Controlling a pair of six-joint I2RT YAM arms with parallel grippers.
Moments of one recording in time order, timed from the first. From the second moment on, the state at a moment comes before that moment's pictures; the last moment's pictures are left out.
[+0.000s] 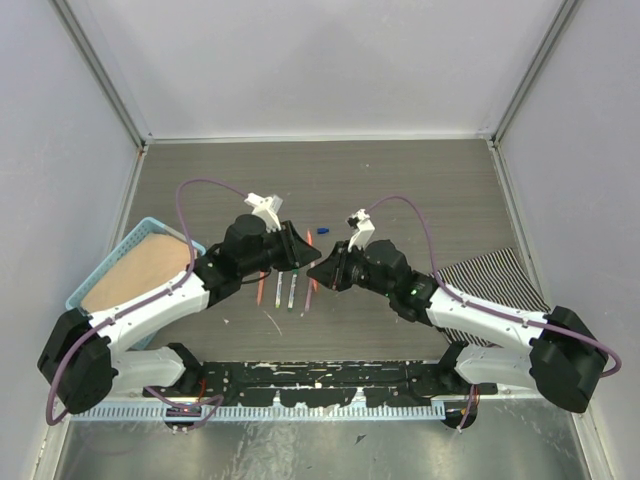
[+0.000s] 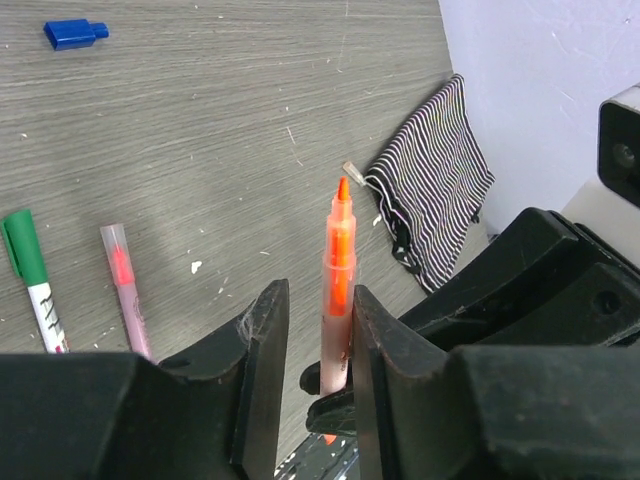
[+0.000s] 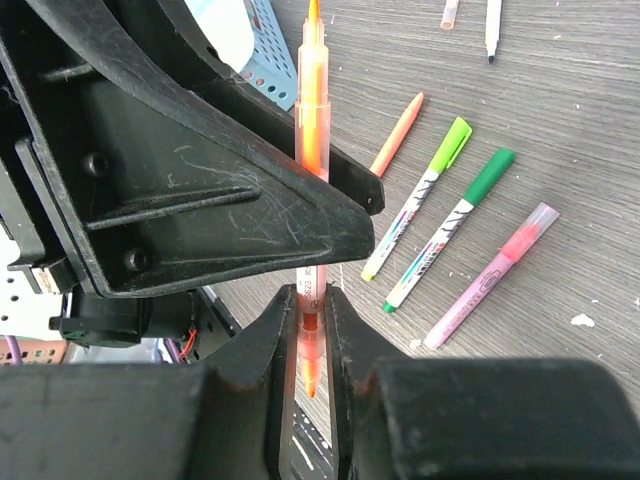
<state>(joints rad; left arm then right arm) -0.76 1.20 0.74 0.05 0.13 -0.84 0.88 1.13 0.58 0.26 -0.10 0.73</state>
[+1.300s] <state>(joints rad) -0.76 1.18 0.77 -0.21 0.07 -0.66 0.51 1.17 0.79 -0.56 0.29 0.52</state>
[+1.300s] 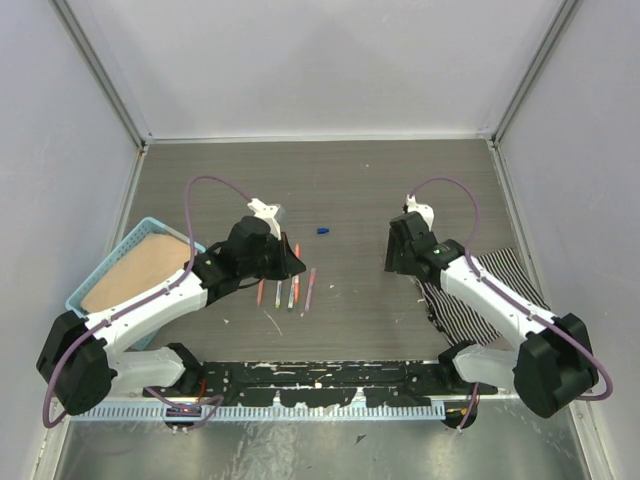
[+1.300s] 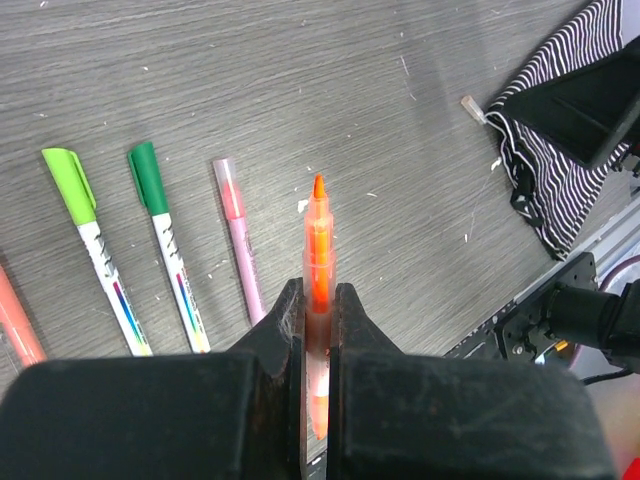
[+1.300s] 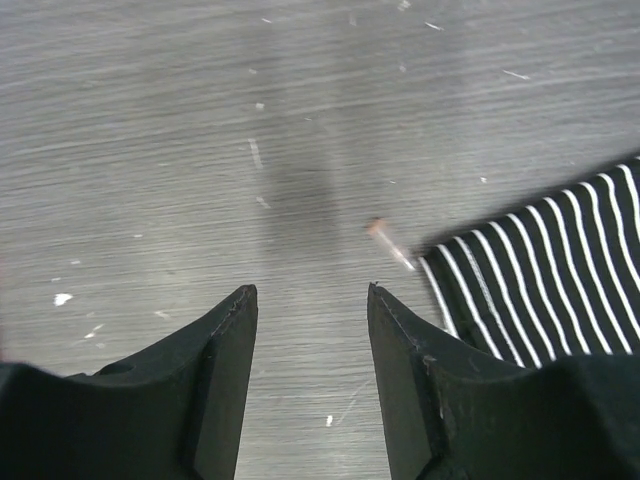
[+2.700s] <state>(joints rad) -0.76 1.20 0.81 -0.25 0.08 -0.62 0.28 1.41 0.69 -0.42 0.12 0.40</state>
